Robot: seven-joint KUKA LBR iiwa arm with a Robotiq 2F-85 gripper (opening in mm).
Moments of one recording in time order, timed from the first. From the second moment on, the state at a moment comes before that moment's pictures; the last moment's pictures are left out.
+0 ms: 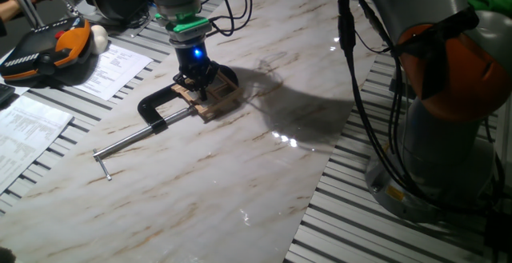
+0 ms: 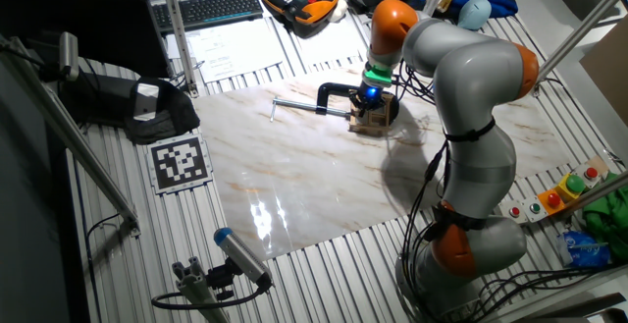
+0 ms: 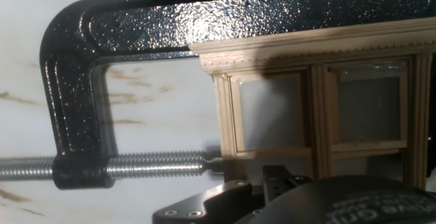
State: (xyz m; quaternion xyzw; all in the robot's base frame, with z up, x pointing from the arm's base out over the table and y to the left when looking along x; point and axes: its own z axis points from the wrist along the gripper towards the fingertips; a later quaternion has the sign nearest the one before) arm 0.565 0.001 0.048 -0.25 -0.96 -0.04 0.09
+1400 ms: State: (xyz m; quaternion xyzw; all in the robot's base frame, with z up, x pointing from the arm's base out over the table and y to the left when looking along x) arm 0.571 -0.003 0.045 -0.25 -0.96 -0.03 0.08
